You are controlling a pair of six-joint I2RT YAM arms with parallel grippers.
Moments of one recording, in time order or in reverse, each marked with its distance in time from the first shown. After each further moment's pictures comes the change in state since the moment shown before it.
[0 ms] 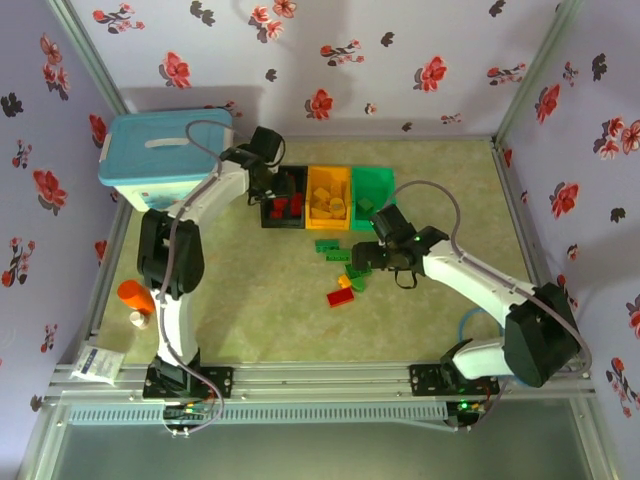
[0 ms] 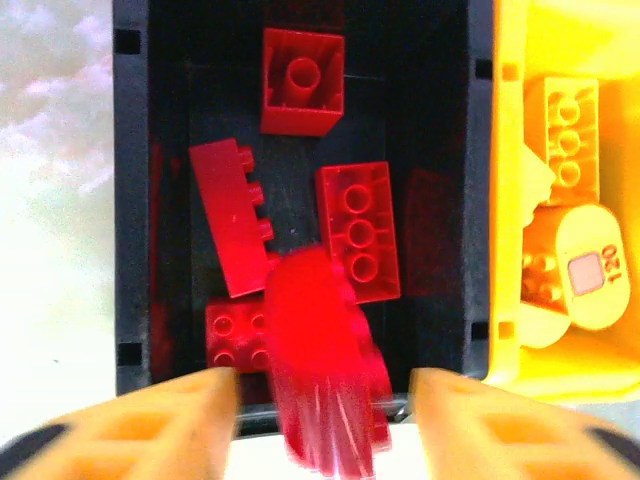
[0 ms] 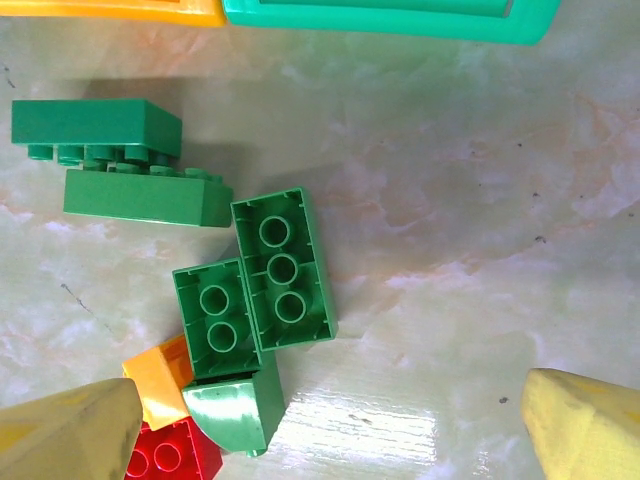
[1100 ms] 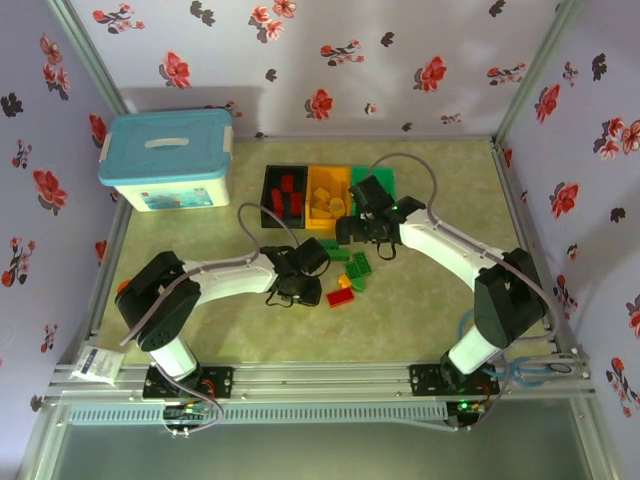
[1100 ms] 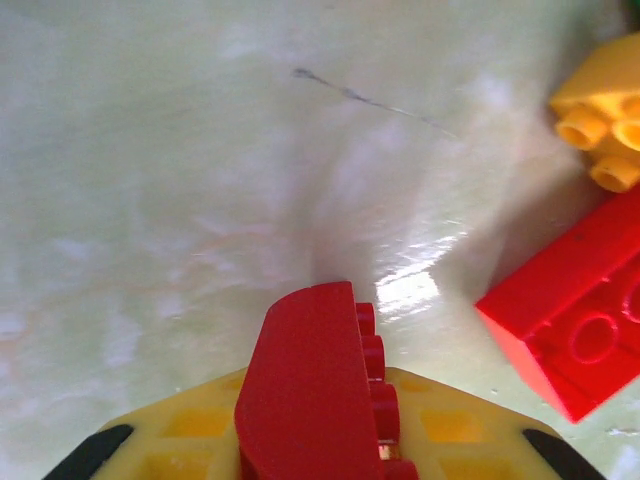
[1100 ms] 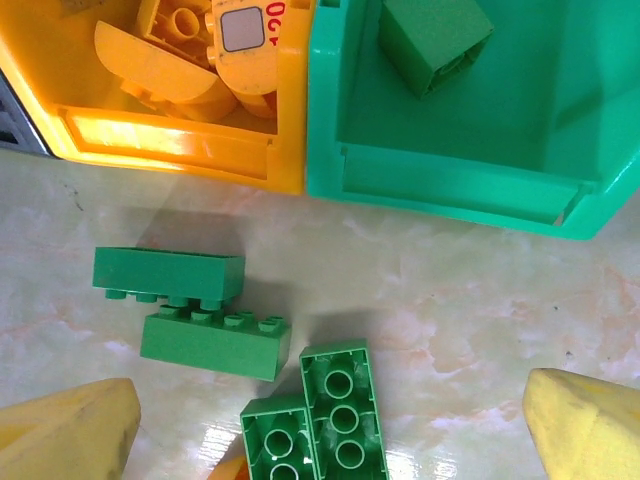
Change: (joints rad) left arm -0.502 -0.351 -0.810 0.276 -0.011 -0.235; right arm 0.000 0.240 0.286 -0.021 0.037 -0.061
